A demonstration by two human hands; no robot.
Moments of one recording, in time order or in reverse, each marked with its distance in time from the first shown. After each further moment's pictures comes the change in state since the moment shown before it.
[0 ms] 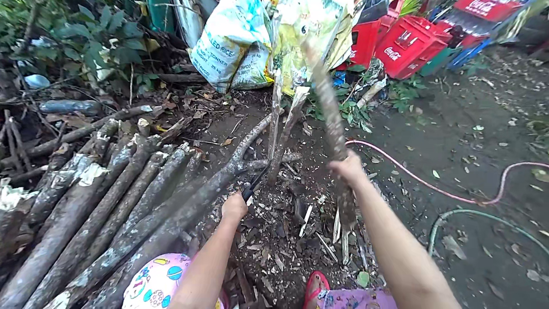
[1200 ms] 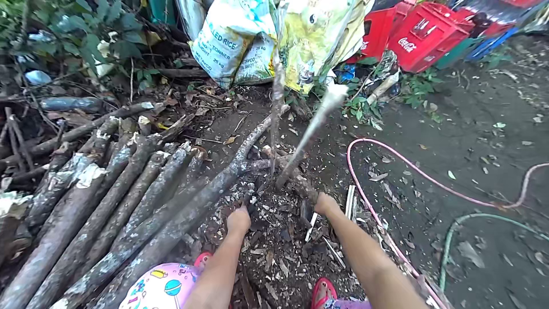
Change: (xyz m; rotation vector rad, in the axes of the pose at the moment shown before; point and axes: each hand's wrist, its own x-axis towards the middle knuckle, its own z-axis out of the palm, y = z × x) left_hand 0.029 -0.016 0.056 0.042 -0.078 -0.044; right_hand 0.019 0.136 0.114 -0.835 -0.467 0.281
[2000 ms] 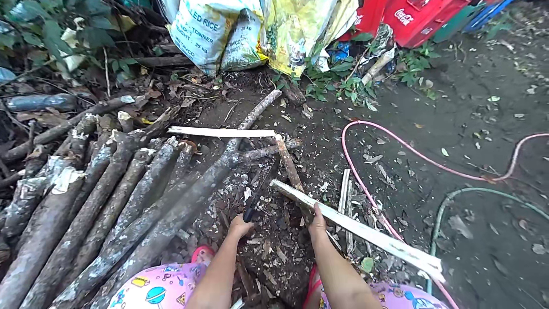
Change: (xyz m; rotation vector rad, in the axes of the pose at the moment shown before) left_hand 0.037 -0.028 0.069 -0.455 -0.185 0.029; right_hand -0.007 0.022 0.145 1.925 0.439 0.126
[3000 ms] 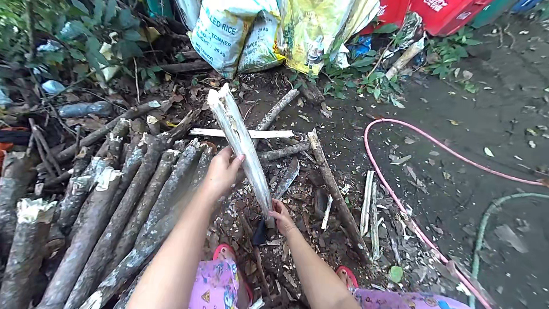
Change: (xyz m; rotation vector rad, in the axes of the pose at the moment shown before) left_hand -0.155 0.115 -0.190 -0.152 0.428 0.679; right_hand -0.097 0.059 0.106 -0.293 -0.844 0.086
